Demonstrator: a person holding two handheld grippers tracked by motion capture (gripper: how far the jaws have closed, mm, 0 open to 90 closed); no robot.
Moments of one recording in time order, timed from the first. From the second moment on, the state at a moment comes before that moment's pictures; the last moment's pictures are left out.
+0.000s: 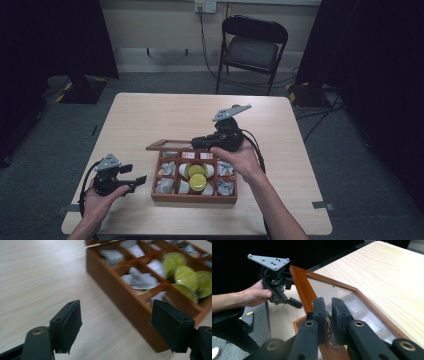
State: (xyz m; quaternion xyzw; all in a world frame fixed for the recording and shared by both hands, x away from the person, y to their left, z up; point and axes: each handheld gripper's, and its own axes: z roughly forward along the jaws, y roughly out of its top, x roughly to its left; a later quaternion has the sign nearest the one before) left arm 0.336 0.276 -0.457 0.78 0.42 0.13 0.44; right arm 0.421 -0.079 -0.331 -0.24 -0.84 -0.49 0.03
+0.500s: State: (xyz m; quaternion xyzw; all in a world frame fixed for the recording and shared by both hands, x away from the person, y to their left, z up) left arm 0.324 0.230 -0.440 0.82 0.32 0.11 0.46; right arm 0.423 -0.078 -0.330 -0.24 -0.84 -0.49 0.04
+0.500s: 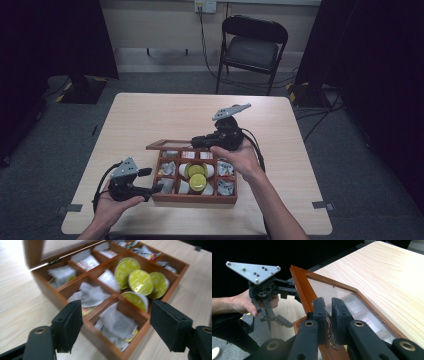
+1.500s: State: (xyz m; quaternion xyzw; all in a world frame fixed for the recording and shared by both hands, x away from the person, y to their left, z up) left arm 0.360 0.126 -0.452 0.88 0.24 0.05 0.41; right arm 0.424 -0.078 -0.328 -0.24 -0.84 -0.49 0.03
